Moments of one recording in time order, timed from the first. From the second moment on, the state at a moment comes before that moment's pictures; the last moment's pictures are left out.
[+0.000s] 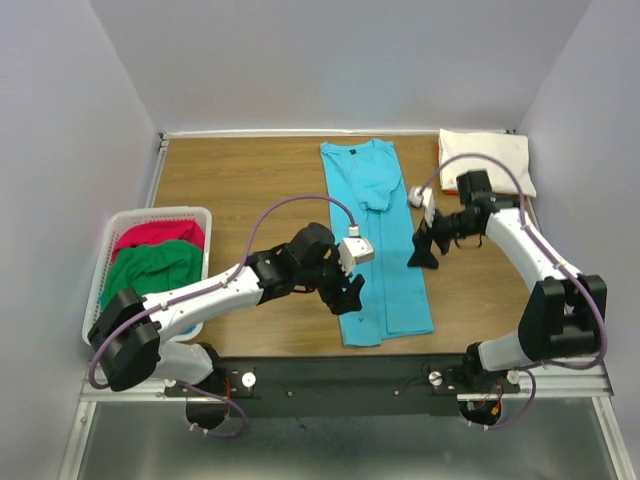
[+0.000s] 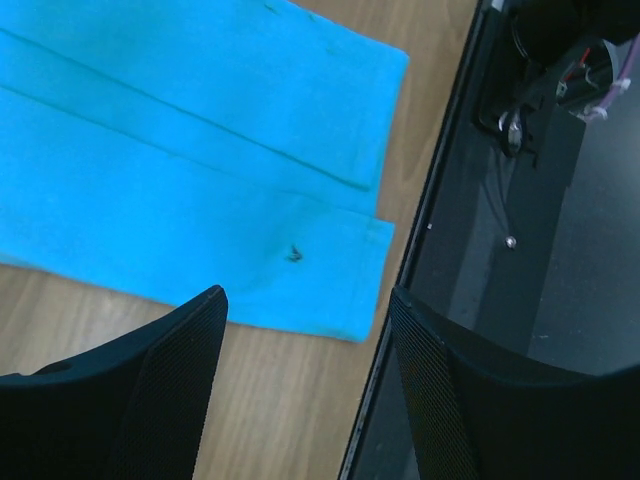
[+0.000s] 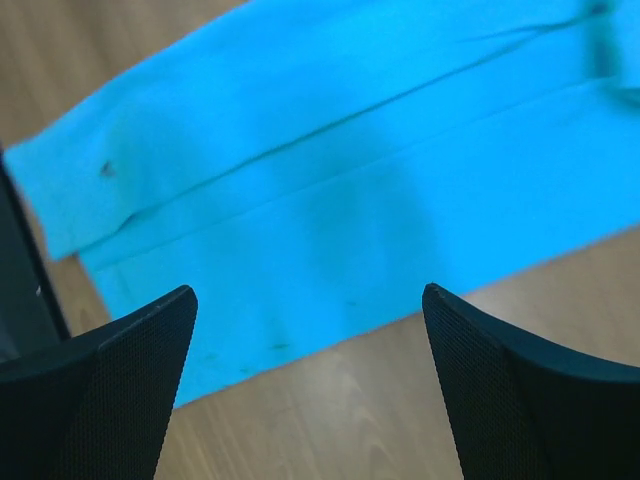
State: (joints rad) left arm -0.89 1.31 0.88 -0.23 0.45 -0.05; right arm 0.10 1.50 1.16 -0.81 -0.76 -0.82
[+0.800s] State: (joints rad) left arm -0.91 1.19 0.90 -0.32 0.17 -0.14; right arm 0.43 1.11 0.59 -0.91 -0.66 -1.33
